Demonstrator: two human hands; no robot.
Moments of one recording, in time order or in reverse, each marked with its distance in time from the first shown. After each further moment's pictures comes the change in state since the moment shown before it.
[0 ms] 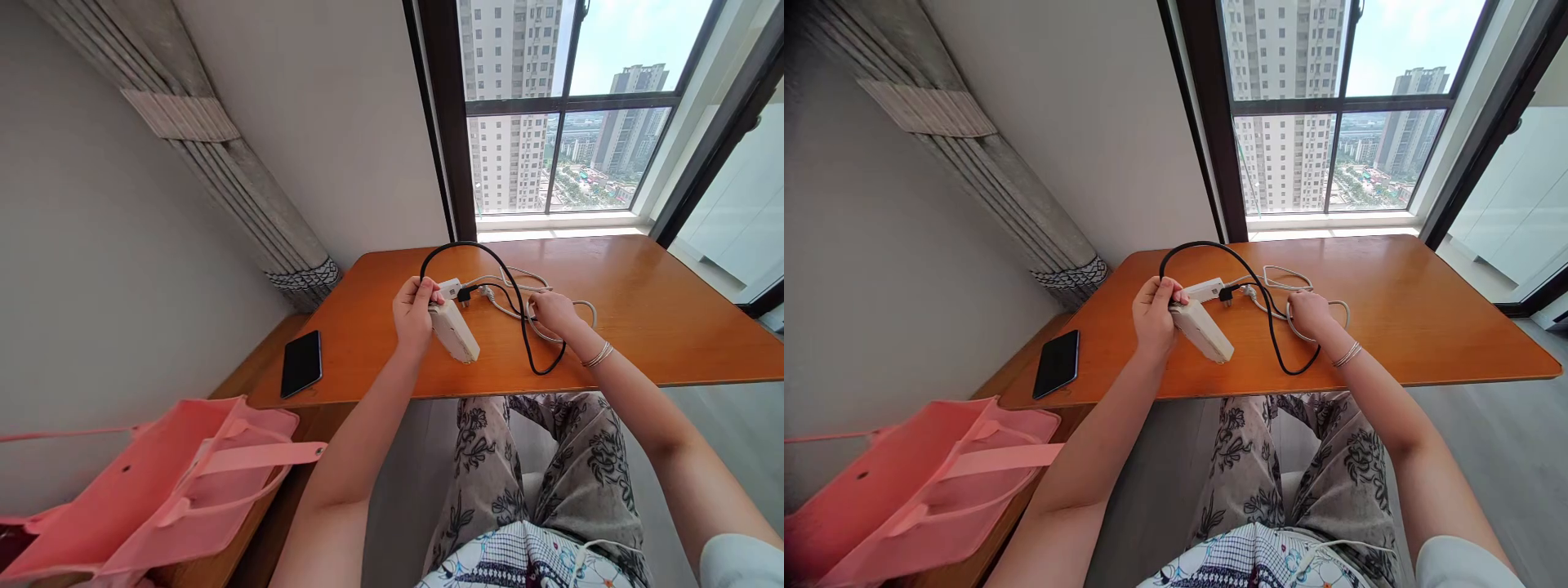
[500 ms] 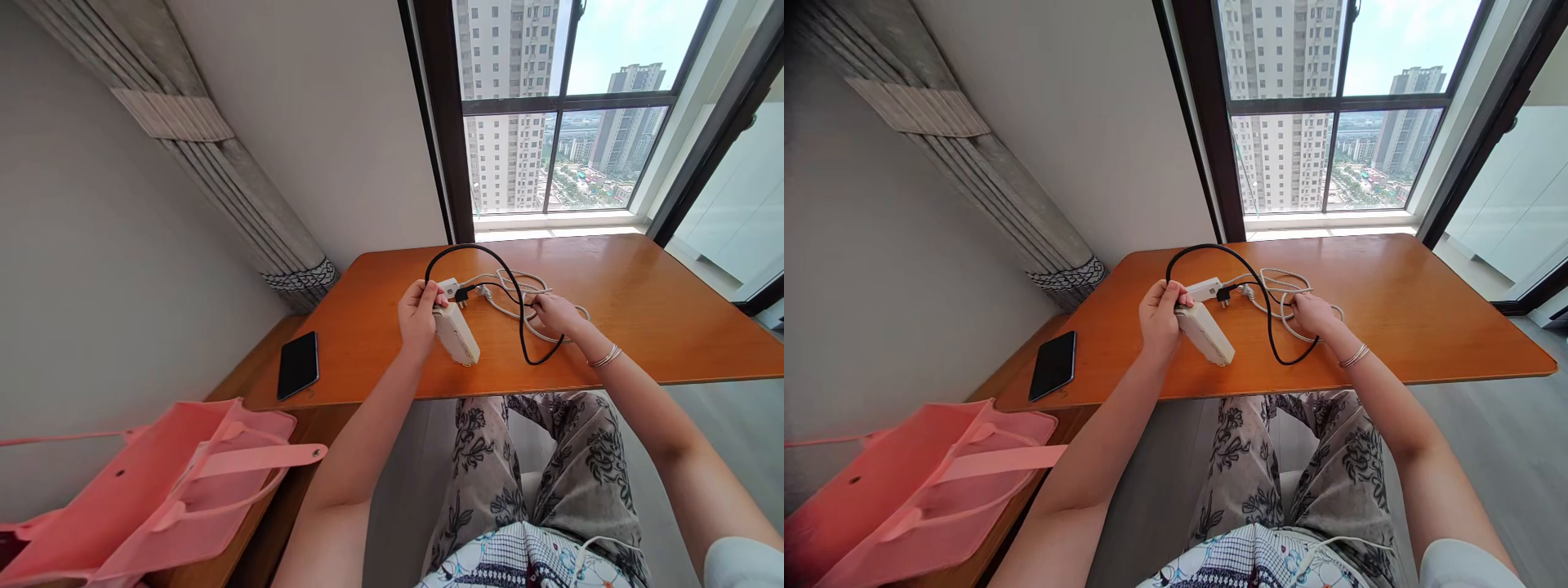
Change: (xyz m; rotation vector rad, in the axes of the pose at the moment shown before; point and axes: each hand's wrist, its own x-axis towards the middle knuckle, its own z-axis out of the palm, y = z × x) left_hand -0.004 -0.008 0.004 -0.004 -0.028 -0.024; right_hand -0.002 0.013 0.001 0.146 -0.003 0.008
